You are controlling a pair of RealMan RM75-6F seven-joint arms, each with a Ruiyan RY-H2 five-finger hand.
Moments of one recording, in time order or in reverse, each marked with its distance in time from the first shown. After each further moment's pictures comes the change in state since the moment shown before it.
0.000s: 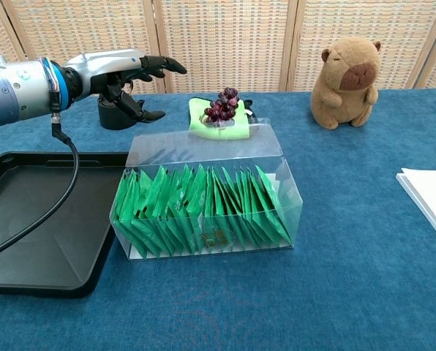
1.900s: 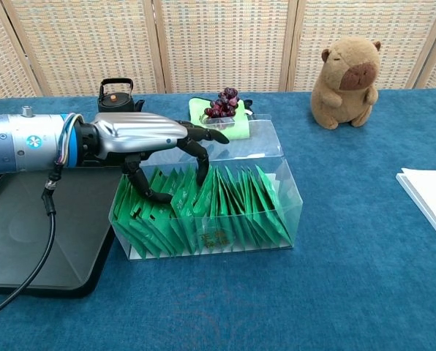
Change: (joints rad) left arm -0.107 -0.035 0.273 0.119 0.493 0.047 -0.113; right arm 0.001 -0.001 0.004 0.005 0.019 -0.012 0.001
